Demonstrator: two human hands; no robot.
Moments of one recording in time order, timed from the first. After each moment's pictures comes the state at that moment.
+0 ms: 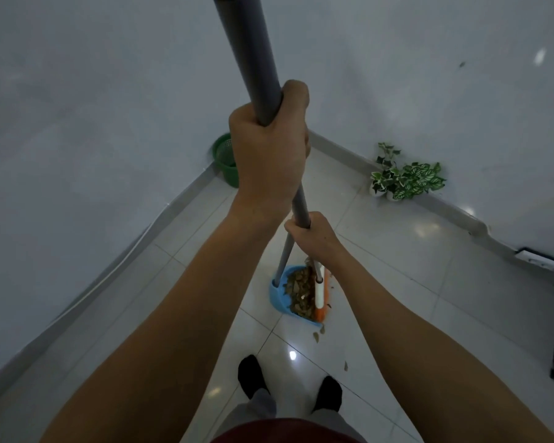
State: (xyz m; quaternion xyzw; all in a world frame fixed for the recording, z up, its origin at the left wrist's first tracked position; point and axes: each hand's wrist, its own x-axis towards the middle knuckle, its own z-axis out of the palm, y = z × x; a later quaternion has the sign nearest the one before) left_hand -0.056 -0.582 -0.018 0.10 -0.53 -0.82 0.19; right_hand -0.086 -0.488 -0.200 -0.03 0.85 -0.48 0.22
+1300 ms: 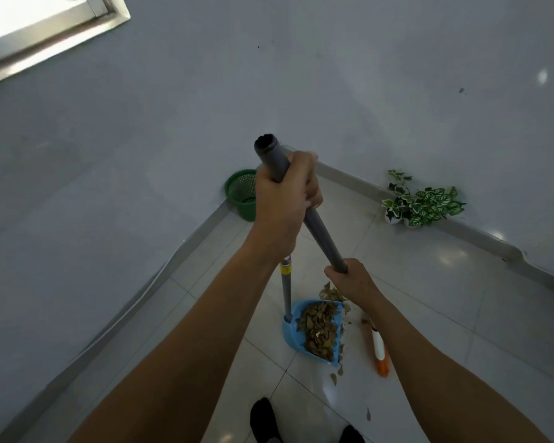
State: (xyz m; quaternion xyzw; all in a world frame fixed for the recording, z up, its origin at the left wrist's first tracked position) left_hand -0.097 -0.526 -0.037 0.07 -0.54 -0.83 0.09; right_hand -0.114 -0.388 -0.239 0.00 0.86 -0.46 0.22
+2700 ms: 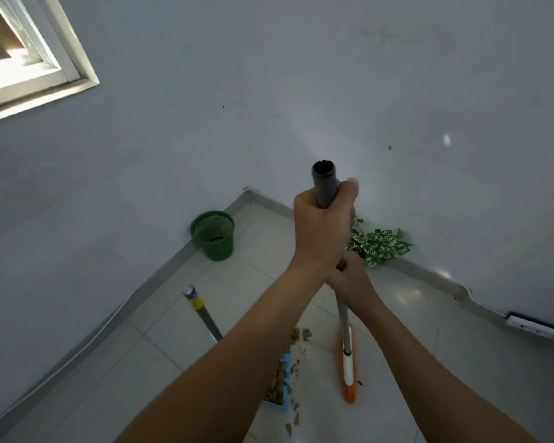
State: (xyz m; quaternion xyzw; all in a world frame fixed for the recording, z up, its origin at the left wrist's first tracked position) left_hand -0.120 -0.341 -0.008 0.00 -0.58 -0.80 0.14; right_hand -0.135 -0.265 -0.118 -0.13 0.77 -0.62 0.05
